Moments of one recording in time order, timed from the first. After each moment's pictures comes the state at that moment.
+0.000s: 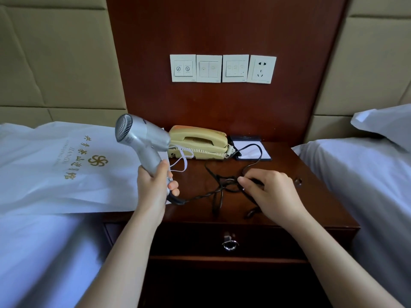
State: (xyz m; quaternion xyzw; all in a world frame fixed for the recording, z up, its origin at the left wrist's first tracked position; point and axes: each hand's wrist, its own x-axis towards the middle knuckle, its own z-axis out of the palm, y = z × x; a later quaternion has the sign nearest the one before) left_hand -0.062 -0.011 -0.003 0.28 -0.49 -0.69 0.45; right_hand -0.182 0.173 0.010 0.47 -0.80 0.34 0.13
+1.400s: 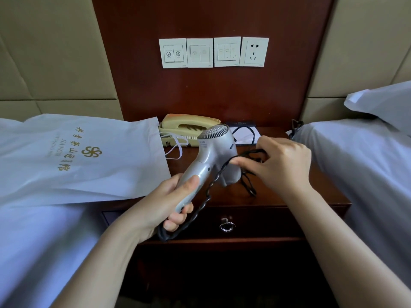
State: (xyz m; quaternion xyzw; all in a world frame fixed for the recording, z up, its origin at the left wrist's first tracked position) left_hand -0.011 0.035 0.010 0.20 -0.71 -0.67 0.06; right_hand -0.192 0.175 0.018 0.43 -0.72 0.30 0.46
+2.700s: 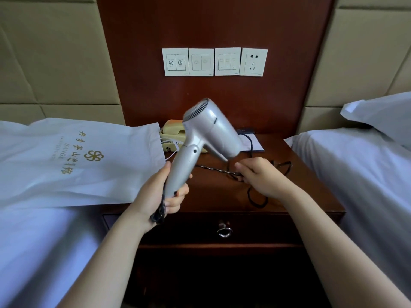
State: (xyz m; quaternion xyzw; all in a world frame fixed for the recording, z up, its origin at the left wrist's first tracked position) left_hand -0.029 0.008 0.000 0.10 -0.53 -0.83 0.13; right_hand -0.213 0.164 0.009 0.49 -0.80 0.35 -0.03
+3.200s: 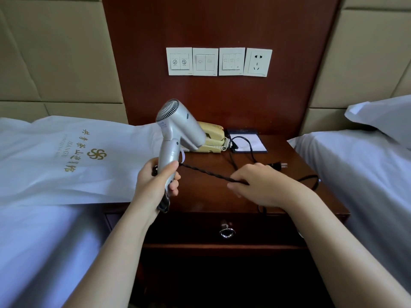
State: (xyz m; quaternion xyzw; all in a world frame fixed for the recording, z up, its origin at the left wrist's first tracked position) left_hand -0.037 0.000 -0.003 0.23 -0.58 -0.70 0.36; right_hand -0.167 0.171 0.045 0.53 -0.84 0.12 -0.05
